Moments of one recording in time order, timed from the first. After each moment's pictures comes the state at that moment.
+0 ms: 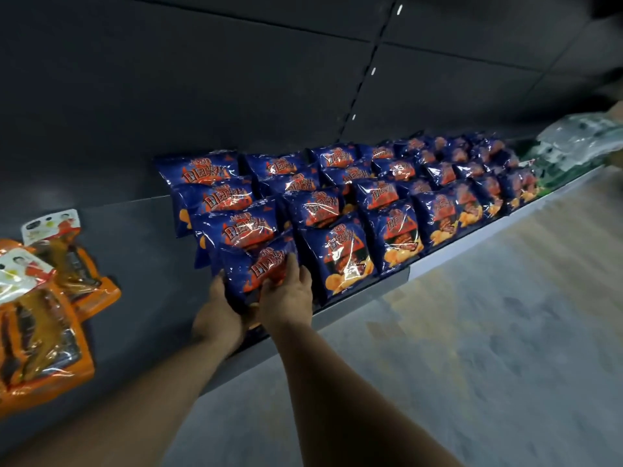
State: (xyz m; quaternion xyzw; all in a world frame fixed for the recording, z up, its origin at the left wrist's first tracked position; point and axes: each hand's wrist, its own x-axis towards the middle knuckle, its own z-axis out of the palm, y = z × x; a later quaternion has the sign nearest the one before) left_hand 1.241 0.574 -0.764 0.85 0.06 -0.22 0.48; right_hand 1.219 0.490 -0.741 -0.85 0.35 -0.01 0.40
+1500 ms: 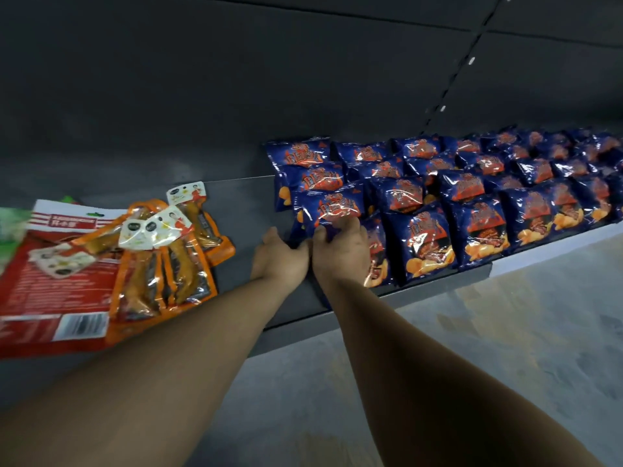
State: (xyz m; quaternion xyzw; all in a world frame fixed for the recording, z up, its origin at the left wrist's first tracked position) left_hand 1.257 0.630 -0.725 0.84 0.07 -0.15 0.51; right_hand 1.230 0.550 -0.698 -0.86 0.30 -0.13 0.40
